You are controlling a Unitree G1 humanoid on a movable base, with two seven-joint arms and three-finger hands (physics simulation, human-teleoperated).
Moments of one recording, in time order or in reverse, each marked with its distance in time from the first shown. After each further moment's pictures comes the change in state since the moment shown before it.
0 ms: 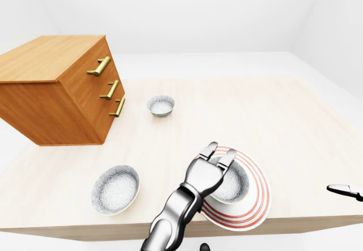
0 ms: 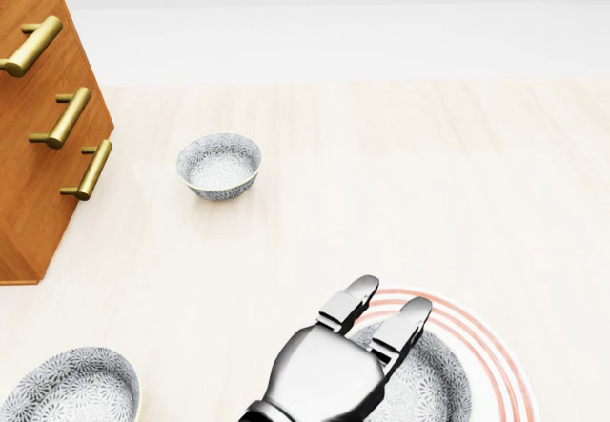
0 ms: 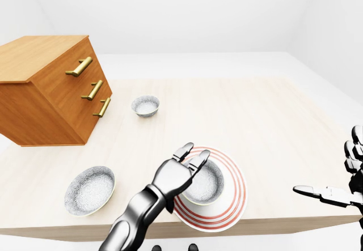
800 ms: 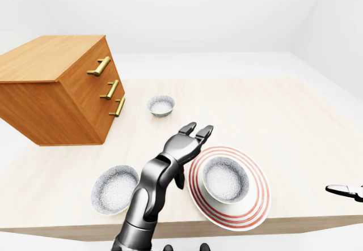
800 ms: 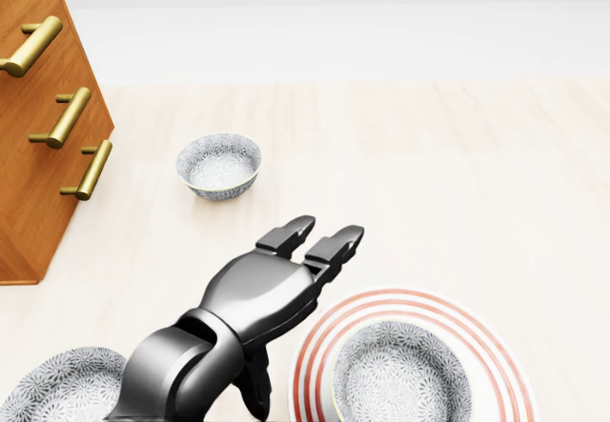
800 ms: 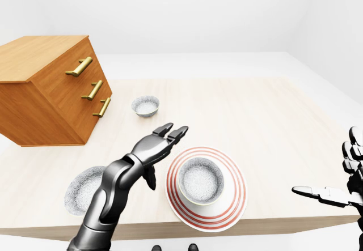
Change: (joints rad) left arm -0.204 0.022 0.279 -0.048 -0.193 0.000 -0.298; right arm 0.001 0.003 0.006 0.004 -0.007 0.000 0.004
